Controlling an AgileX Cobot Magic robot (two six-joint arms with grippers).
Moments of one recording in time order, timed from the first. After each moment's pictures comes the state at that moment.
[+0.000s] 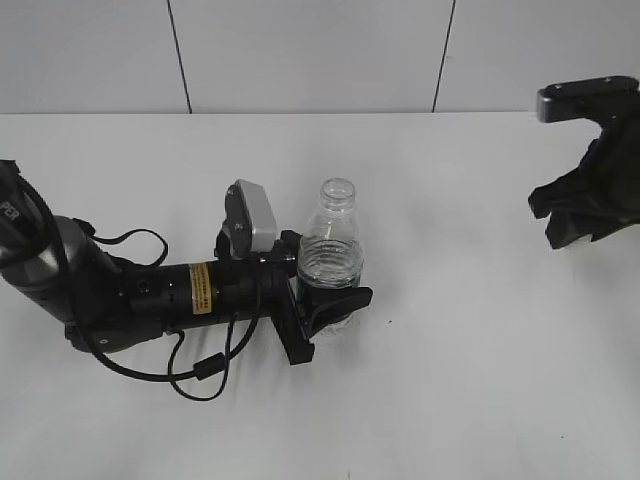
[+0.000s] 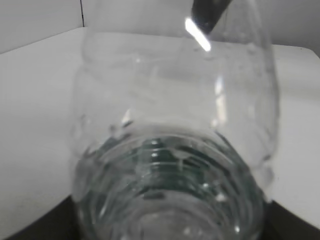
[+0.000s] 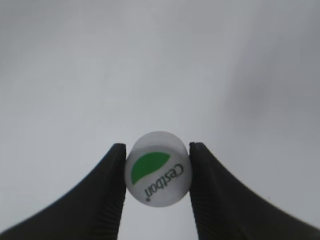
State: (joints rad) left arm -0.46 2.29 -0.89 0.90 -1.22 -0.23; right arm 0.18 1.70 -1.06 0.01 0.73 -0.12
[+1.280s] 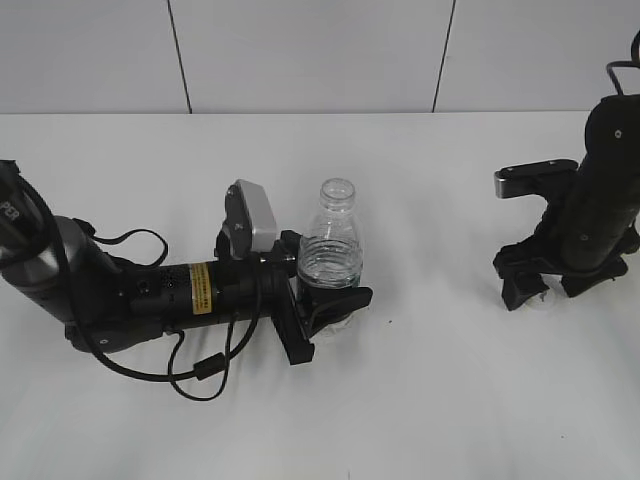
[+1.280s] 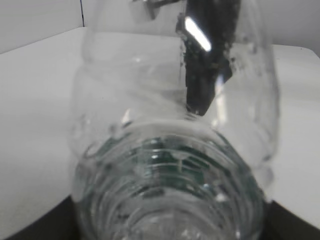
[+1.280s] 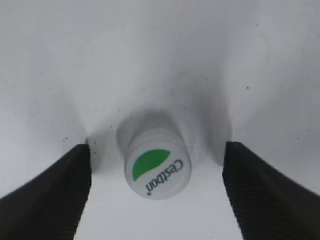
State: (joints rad) left arm -0.46 2.29 -0.89 0.90 -1.22 -0.23; right arm 0.18 1.98 -1.07 0.02 0.61 -0.13
